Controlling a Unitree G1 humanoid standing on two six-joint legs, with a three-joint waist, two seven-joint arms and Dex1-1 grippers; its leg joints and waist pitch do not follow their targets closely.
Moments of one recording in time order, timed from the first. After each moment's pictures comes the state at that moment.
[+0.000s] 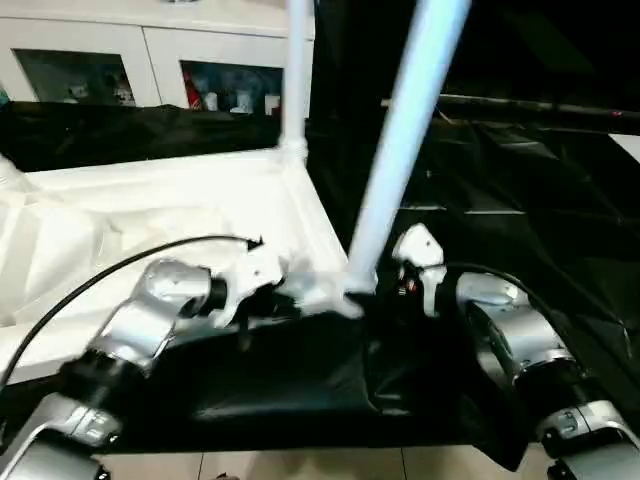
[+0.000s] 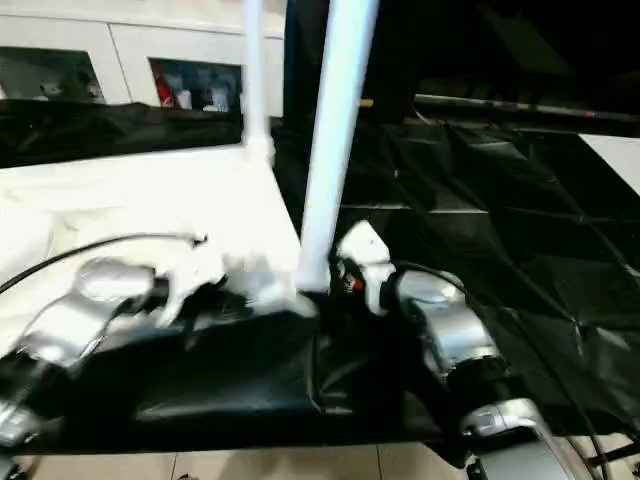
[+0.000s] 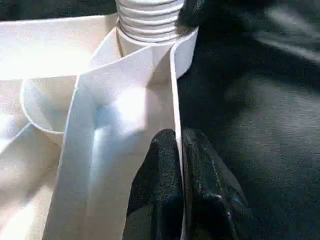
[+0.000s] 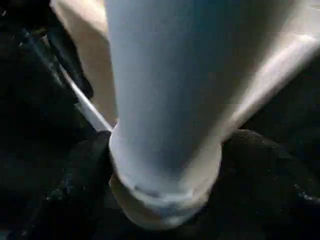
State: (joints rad) left arm -0.50 0.49 -0.31 0.34 -0.01 0.21 -1.17; right arm -0.52 -0.33 0.23 0.55 0.10 0.05 0.97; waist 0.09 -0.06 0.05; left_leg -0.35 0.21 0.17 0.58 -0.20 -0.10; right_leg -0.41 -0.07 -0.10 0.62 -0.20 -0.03
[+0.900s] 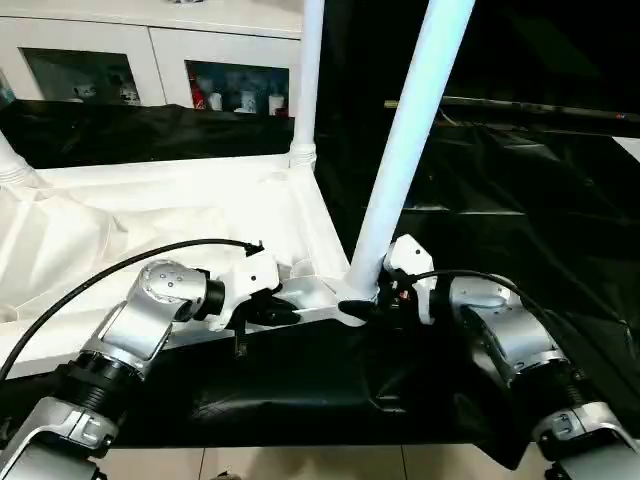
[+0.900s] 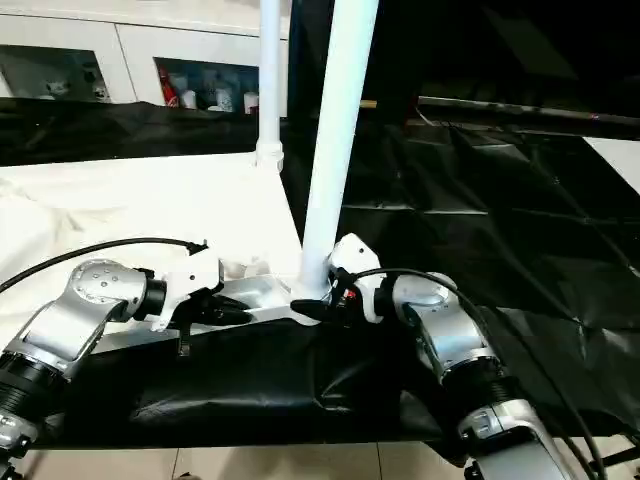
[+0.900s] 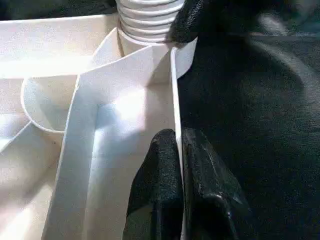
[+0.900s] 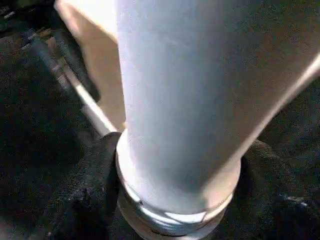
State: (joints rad) left arm -0.50 0.49 -0.31 0.36 0.00 0.19 -1.15; right arm -0.51 -0.27 0.21 0.57 0.10 0.06 0.93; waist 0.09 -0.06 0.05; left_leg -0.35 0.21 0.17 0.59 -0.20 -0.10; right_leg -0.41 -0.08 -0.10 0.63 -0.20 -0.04
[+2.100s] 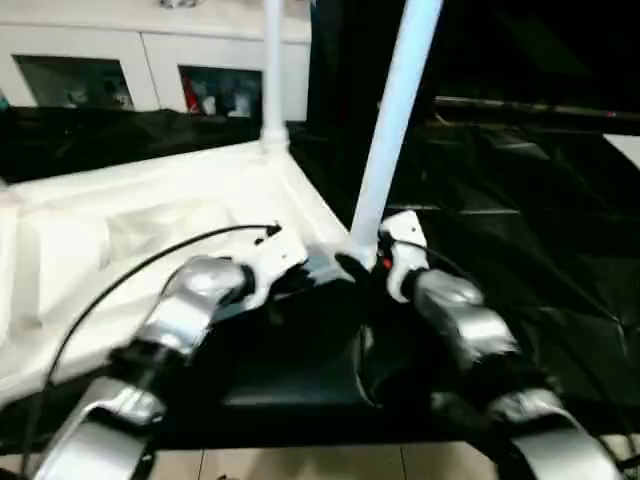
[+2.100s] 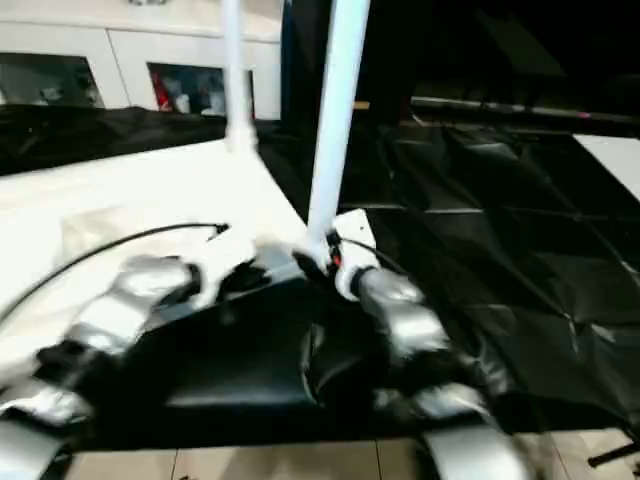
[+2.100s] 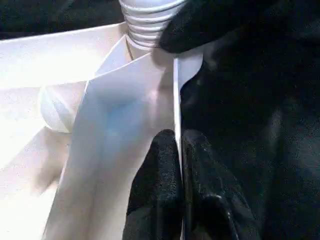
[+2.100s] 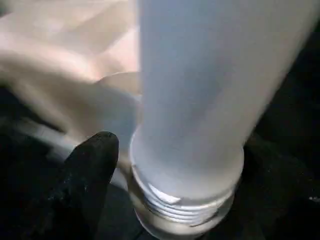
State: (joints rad) left arm -0.54 0.39 -0.29 0.46 0.07 0.14 -0.98; right arm -0.54 -0.23 0.16 0.59 0.09 0.12 0.73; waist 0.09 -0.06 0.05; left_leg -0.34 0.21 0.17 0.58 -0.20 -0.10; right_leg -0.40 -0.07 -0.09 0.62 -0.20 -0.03
